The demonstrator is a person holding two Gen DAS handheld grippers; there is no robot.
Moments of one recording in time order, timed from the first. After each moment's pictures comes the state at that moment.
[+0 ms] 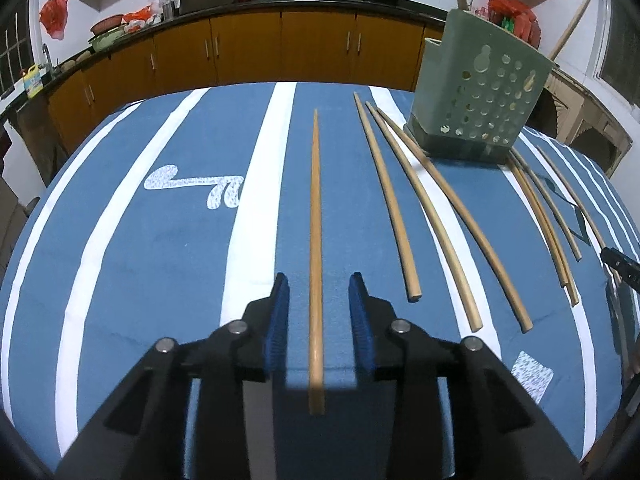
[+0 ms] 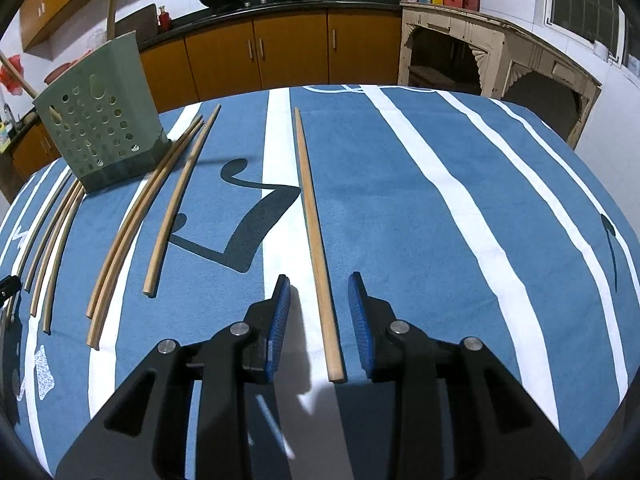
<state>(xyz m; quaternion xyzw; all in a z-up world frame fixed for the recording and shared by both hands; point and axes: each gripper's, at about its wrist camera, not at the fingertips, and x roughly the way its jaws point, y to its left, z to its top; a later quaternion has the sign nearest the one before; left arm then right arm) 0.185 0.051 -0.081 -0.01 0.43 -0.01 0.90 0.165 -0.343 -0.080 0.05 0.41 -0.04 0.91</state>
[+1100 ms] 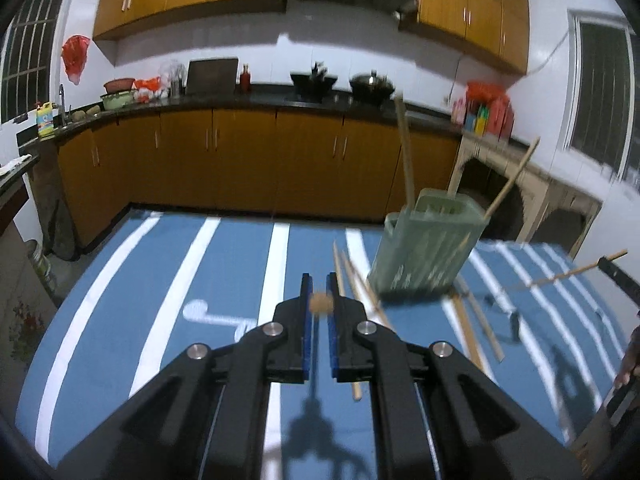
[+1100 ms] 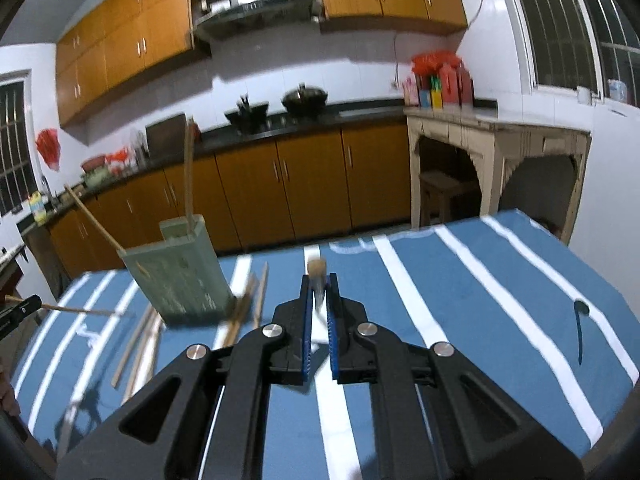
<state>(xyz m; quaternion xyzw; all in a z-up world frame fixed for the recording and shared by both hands) 0.158 0.064 0.051 -0.05 0.26 -0.04 0.96 0.129 -0.349 0.051 0.09 0.20 -0.01 0.98</state>
